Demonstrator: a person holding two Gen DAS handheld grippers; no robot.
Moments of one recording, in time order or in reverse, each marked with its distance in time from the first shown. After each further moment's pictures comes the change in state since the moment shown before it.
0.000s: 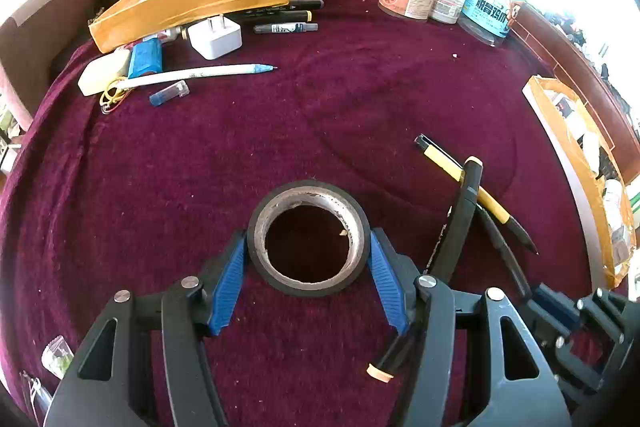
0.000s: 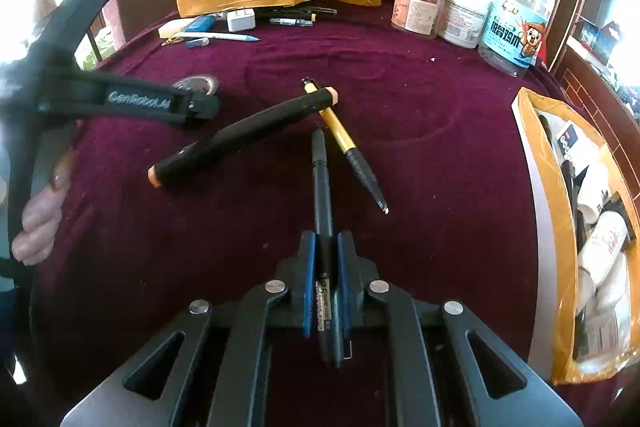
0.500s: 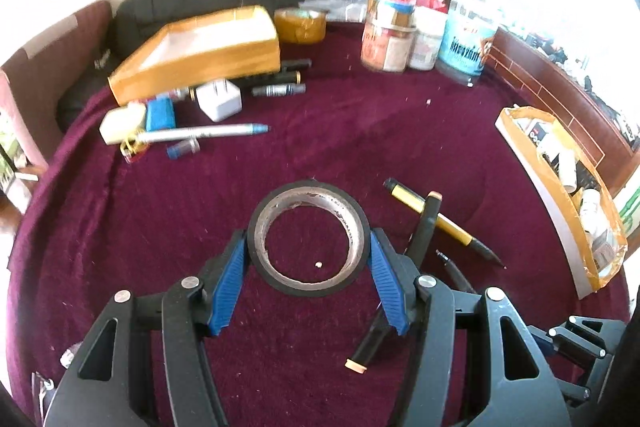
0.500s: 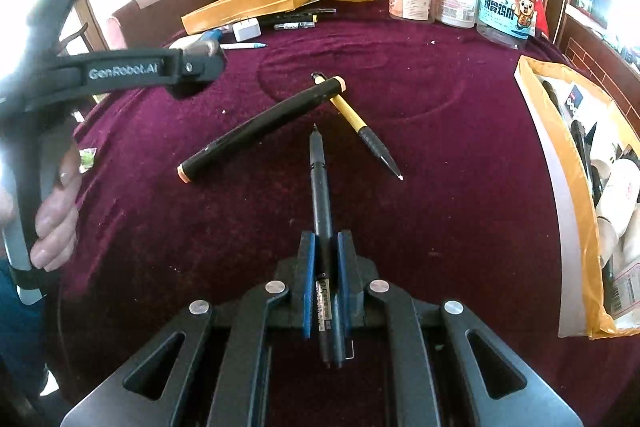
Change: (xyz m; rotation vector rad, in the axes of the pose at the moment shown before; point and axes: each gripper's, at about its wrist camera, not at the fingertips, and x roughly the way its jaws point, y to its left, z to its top) left arm -0.044 -0.009 -0.004 0.036 -0.192 0.002; right arm -0.011 0.000 -0.017 0.095 -0.010 0.087
